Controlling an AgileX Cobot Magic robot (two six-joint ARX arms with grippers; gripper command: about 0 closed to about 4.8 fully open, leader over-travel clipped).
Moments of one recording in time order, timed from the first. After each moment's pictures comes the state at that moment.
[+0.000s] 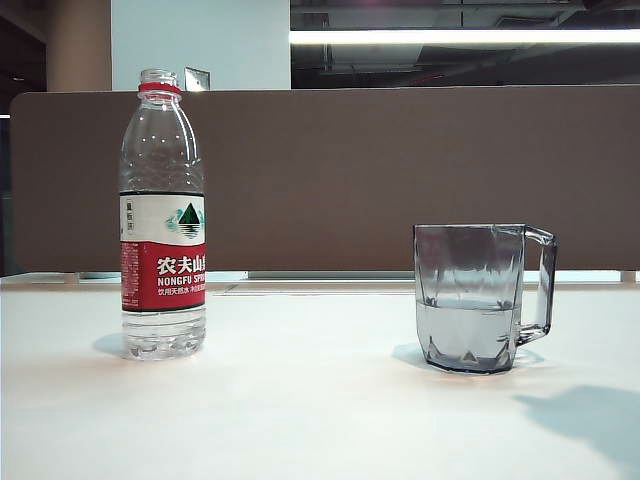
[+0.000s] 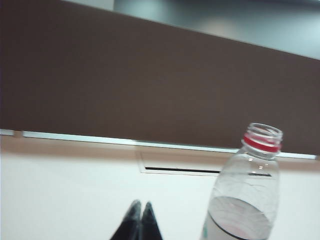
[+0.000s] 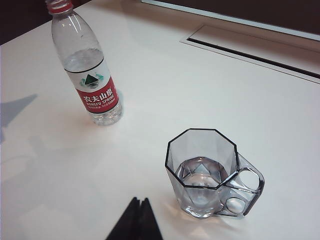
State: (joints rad) left arm -0.12 0.02 0.01 0.22 0.09 -0.18; right arm 0.59 0.44 0.60 -0.51 -0.08 0.05
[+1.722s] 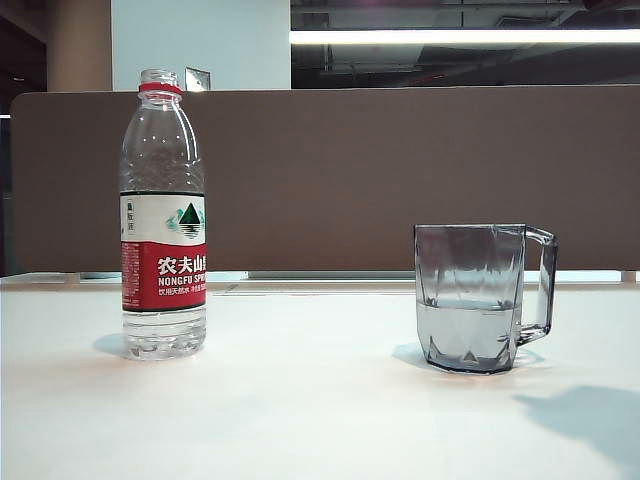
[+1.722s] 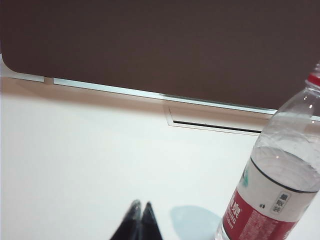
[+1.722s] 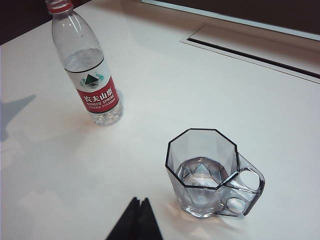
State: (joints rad) left arm -0.05 0.00 0.00 0.03 0.09 -0.18; right arm 0.59 0.44 0.60 -0.51 -0.08 0.05
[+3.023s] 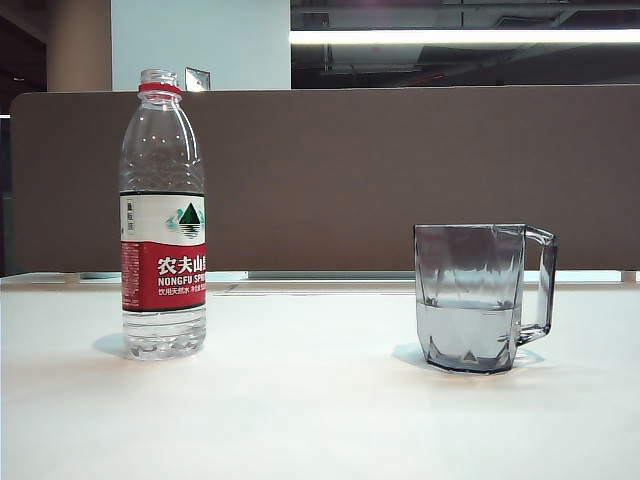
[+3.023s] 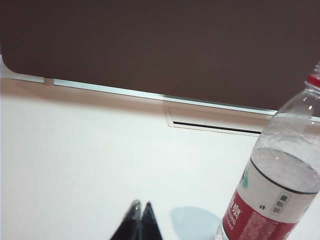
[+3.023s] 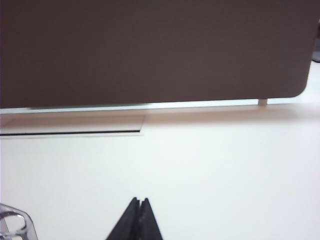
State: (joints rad) left arm -0.05 0.00 0.00 0.03 0.09 -0.18; right arm 0.02 0.00 0.01 0.06 0.01 0.05
